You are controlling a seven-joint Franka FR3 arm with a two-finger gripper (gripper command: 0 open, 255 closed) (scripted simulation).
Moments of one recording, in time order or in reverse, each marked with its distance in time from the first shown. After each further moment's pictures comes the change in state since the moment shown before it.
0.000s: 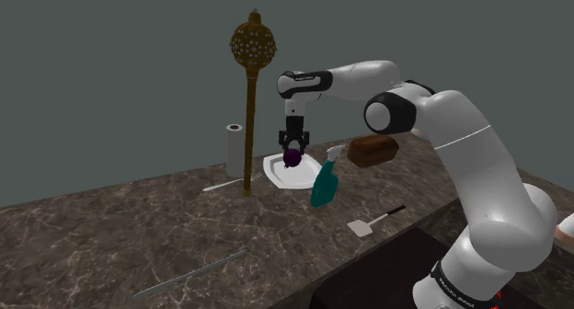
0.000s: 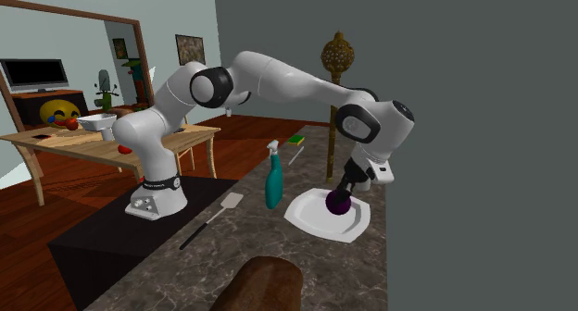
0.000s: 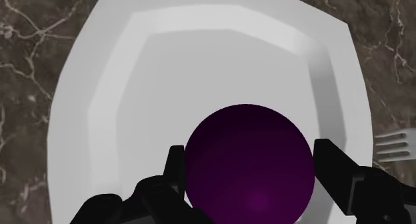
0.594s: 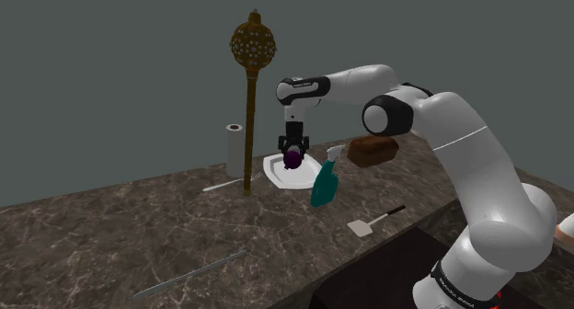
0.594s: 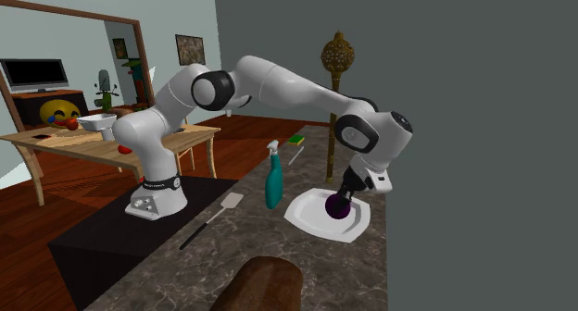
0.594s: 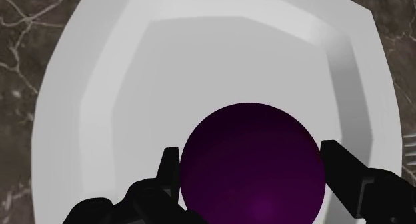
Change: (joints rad) arm 0.000 0.026 -0.001 -0.021 0.001 0.041 -0.010
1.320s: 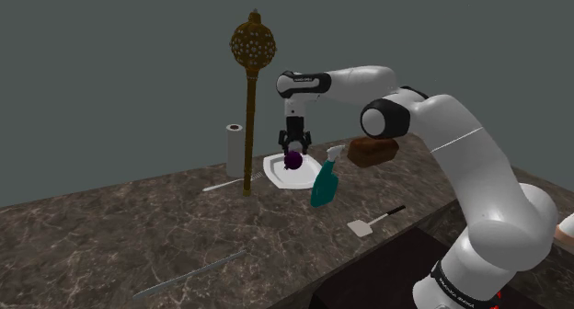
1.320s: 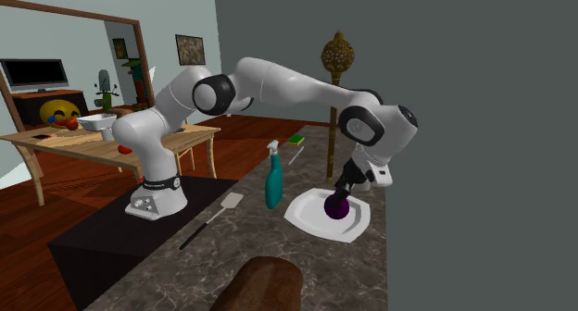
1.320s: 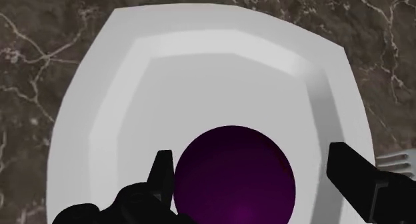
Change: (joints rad) arm -0.018 0.038 0.013 0.130 0.001 -0.168 0.024
